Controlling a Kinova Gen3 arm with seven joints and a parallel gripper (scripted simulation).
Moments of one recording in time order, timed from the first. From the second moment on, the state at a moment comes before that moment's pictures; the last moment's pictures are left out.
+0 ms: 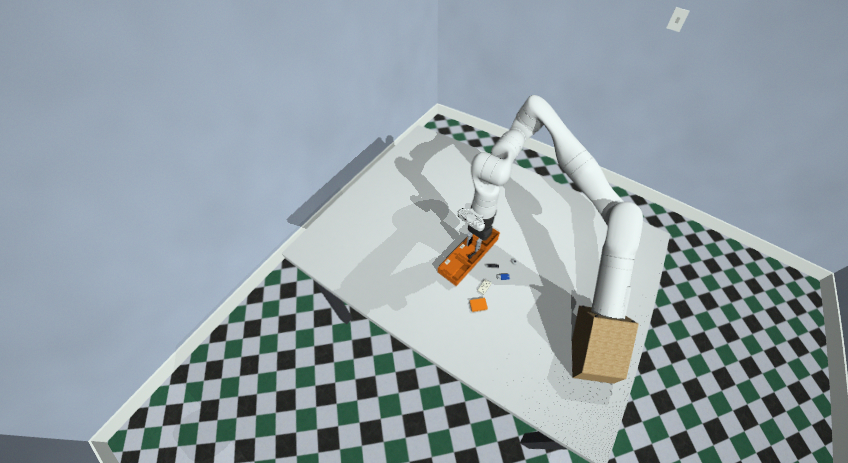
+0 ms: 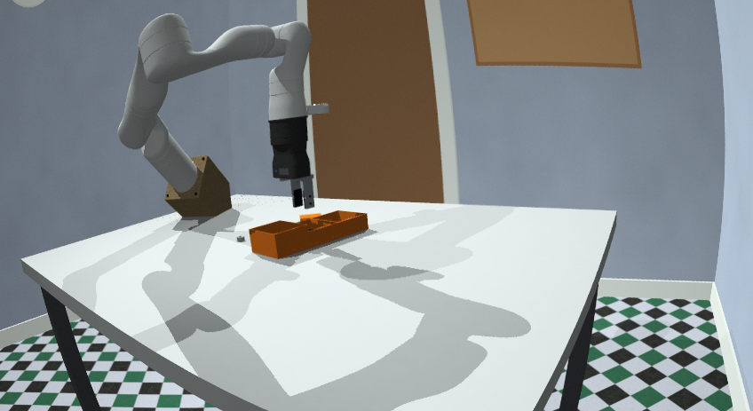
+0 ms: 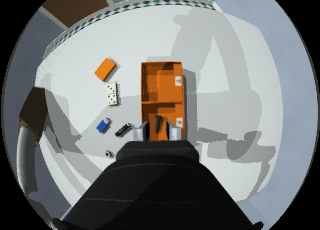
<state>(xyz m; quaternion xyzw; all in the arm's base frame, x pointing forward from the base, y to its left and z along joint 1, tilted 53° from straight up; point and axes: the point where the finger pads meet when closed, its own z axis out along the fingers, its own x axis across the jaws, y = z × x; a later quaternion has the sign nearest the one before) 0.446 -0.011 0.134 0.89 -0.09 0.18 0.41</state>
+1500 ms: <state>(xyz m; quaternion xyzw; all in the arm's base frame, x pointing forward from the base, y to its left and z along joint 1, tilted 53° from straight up) 0.297 -0.060 0.140 0.80 -0.39 0.31 0.32</state>
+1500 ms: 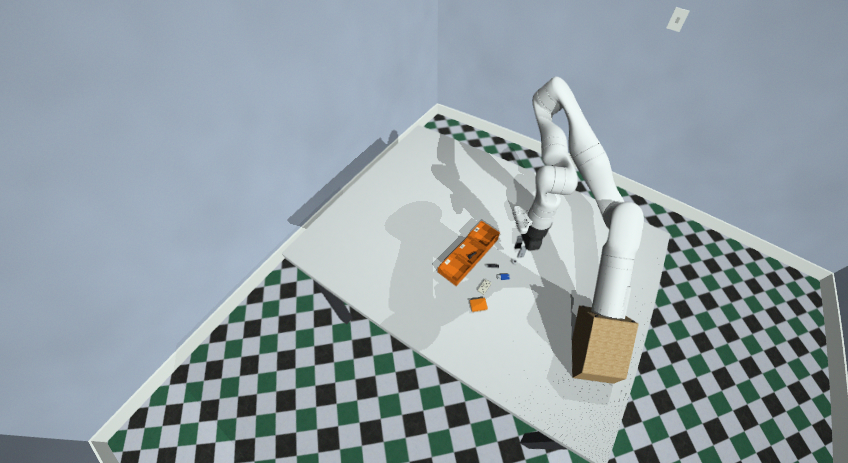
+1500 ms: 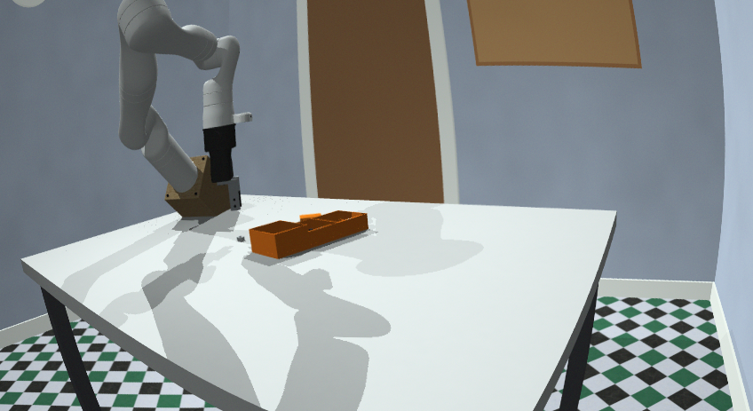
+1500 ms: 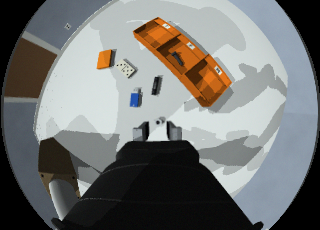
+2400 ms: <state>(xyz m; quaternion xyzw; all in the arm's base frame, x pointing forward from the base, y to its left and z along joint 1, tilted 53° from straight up) 0.298 -0.059 0.139 0.80 -0.39 0.31 0.32</state>
